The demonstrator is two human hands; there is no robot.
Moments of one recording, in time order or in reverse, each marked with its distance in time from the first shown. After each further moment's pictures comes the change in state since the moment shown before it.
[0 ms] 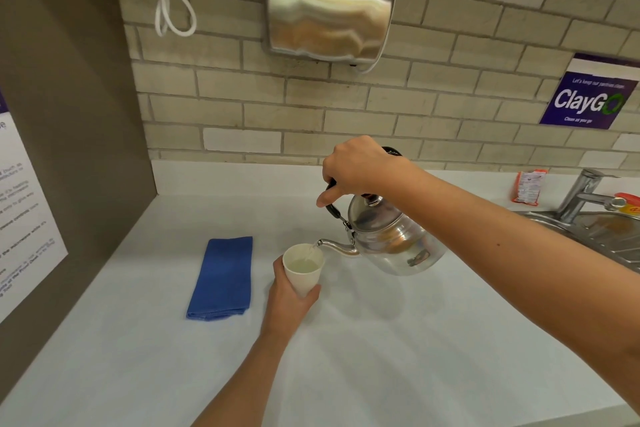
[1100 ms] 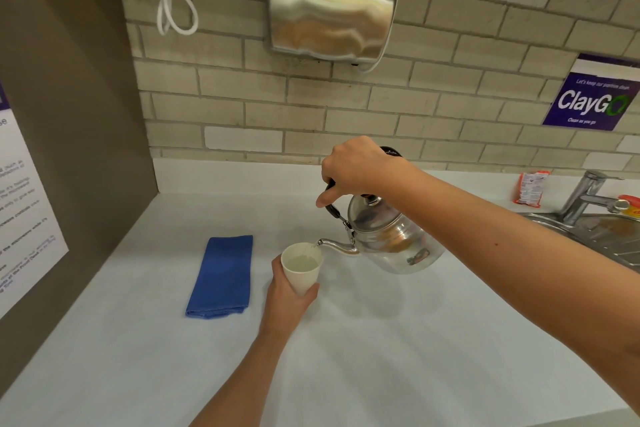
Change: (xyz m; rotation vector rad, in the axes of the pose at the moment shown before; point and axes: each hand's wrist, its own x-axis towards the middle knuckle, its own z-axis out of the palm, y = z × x) left_hand 0.000 0.001 -0.001 0.029 0.003 -0.009; right_hand 0.002 -0.002 0.000 0.005 -0.018 -0.007
